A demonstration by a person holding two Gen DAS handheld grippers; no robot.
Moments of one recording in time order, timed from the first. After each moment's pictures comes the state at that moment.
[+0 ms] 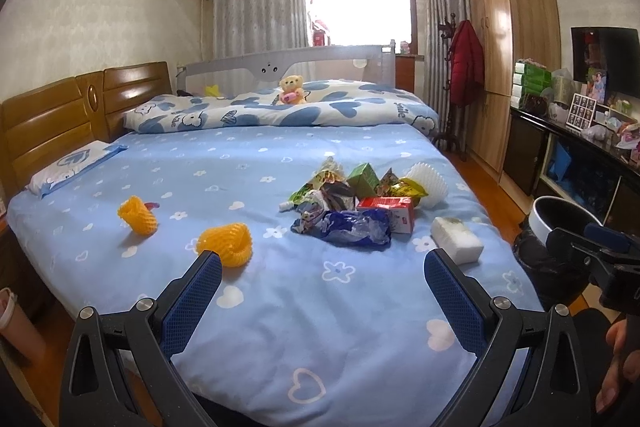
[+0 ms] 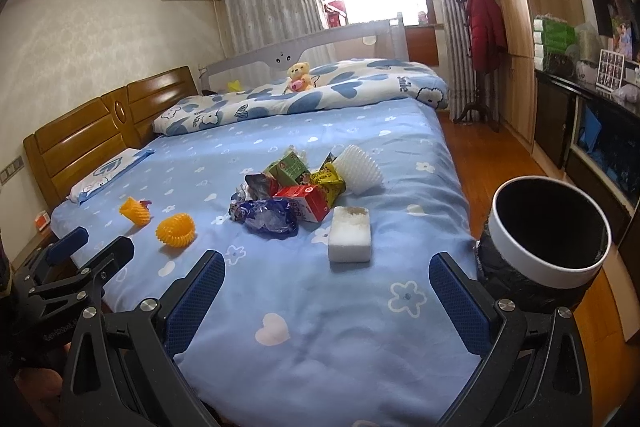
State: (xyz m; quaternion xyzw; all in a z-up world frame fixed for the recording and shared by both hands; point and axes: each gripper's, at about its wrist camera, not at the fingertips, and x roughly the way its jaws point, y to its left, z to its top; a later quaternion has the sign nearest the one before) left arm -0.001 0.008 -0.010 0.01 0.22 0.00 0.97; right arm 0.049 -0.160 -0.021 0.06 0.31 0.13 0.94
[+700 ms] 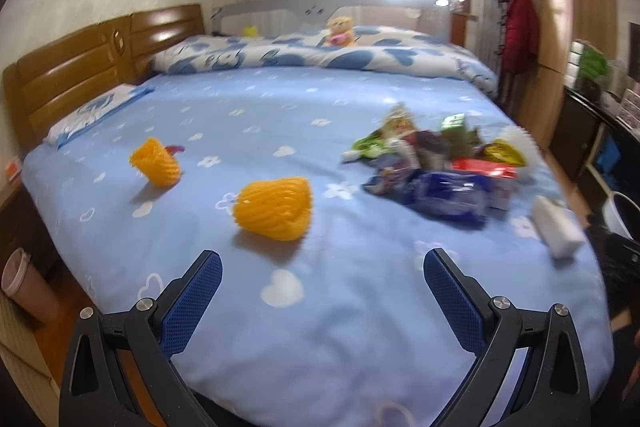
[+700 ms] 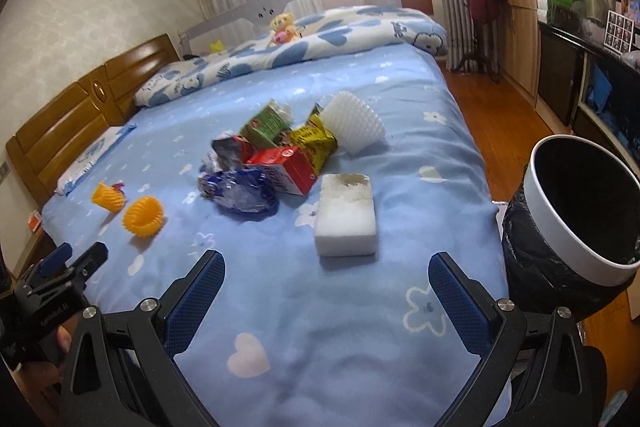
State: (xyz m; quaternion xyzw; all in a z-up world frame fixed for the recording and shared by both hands) left arm 0.102 0.065 -0.047 -0.03 0.32 0.08 0.94; right arm 0.129 -0.151 -0.071 0.07 0.41 0.11 0.90
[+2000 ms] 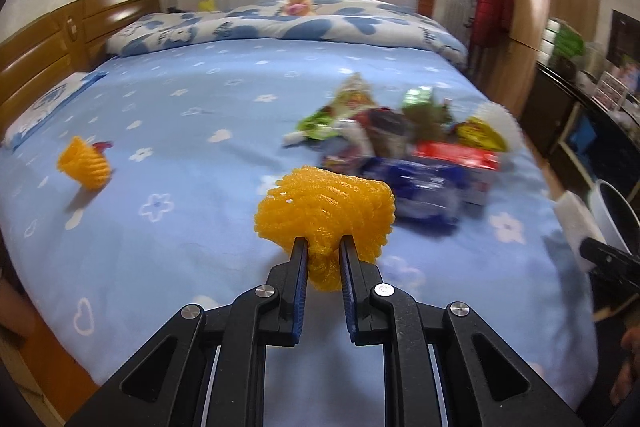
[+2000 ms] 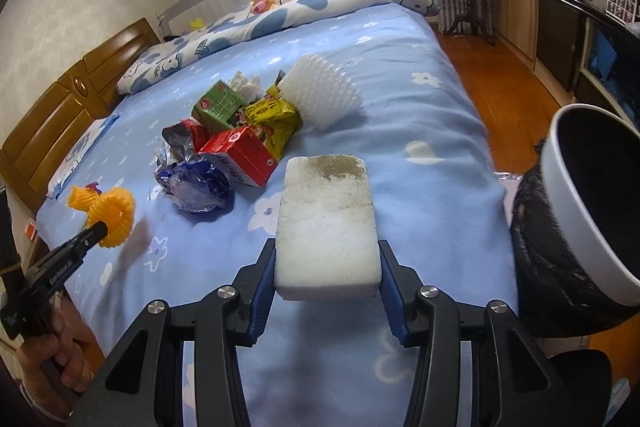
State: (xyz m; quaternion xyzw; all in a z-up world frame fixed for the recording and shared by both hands) left arm 0.159 0.043 -0.056 -0.04 0.36 -0.02 0.93; right arm 0.161 -0.181 -0.091 0.09 0.45 0.10 0.88
